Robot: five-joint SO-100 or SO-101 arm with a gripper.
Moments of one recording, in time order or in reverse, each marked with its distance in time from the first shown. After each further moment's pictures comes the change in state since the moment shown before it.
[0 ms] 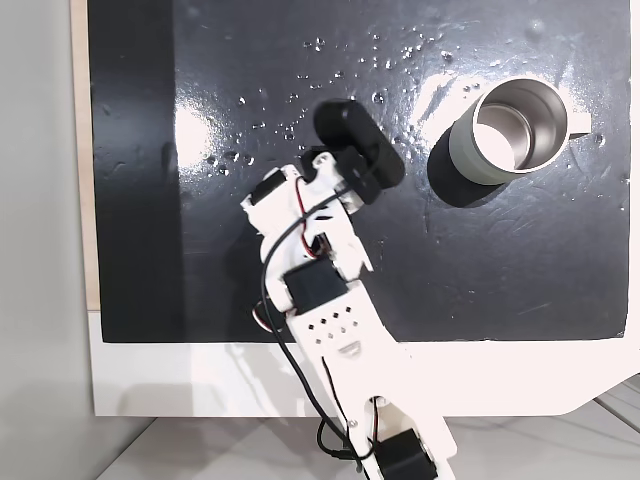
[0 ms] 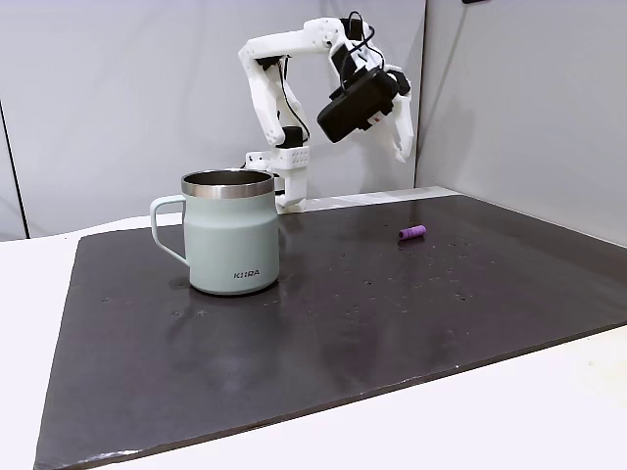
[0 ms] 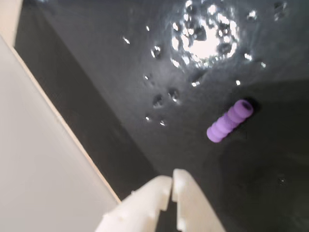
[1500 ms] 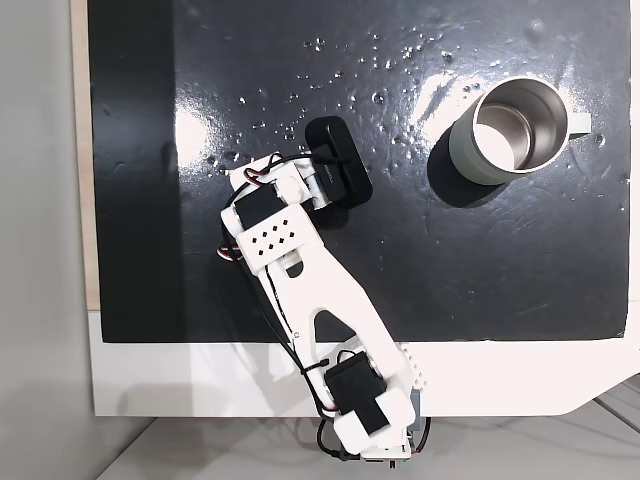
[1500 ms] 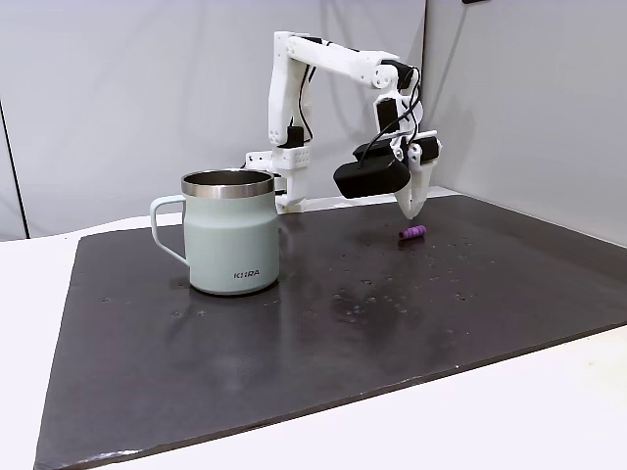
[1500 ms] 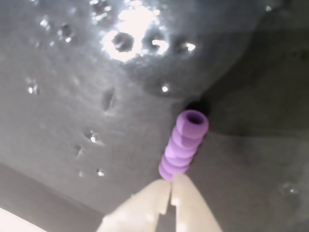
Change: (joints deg) arm -3.4 -30.1 -10.6 1.1 22.5
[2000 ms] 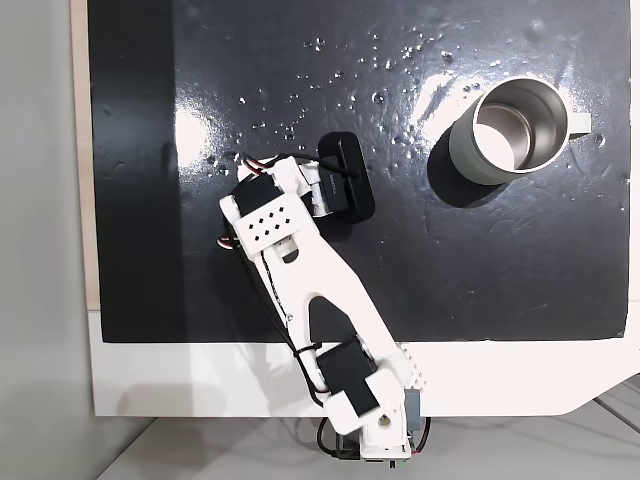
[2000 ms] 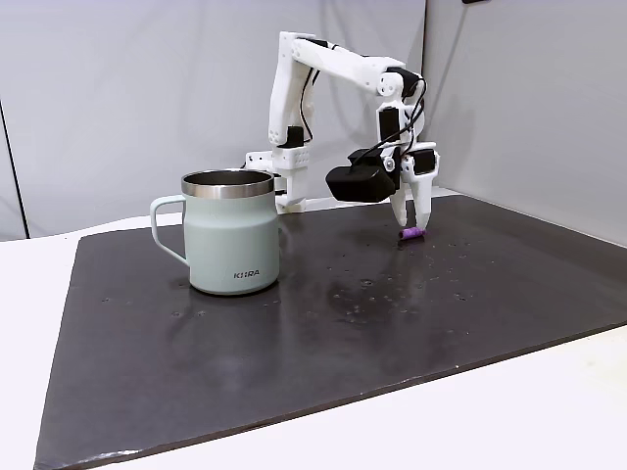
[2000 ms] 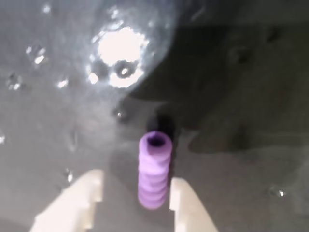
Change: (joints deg) arm 0.5 -6.7 -4.0 5.0 9.3
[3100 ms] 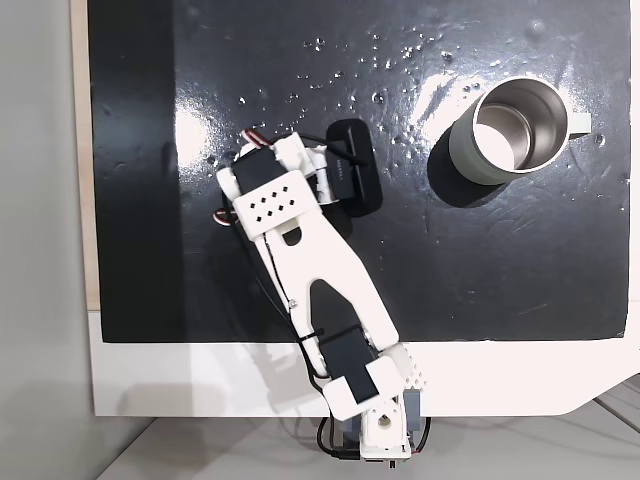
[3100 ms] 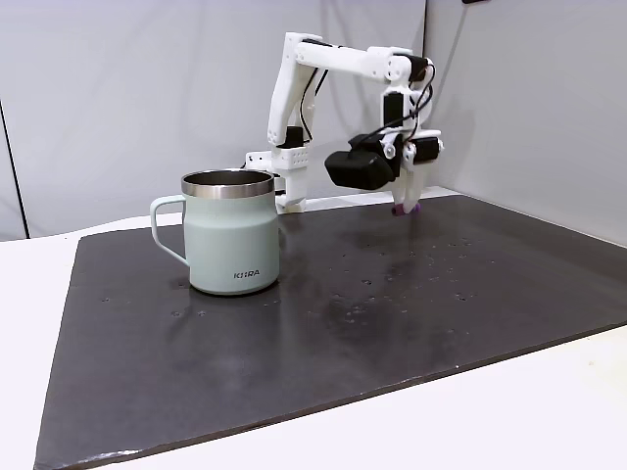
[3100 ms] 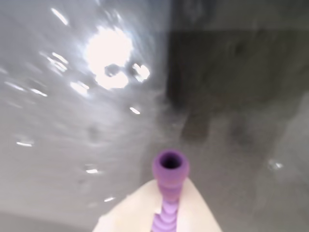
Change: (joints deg) arm 4.7 -2.0 -15.1 15.1 -1.2
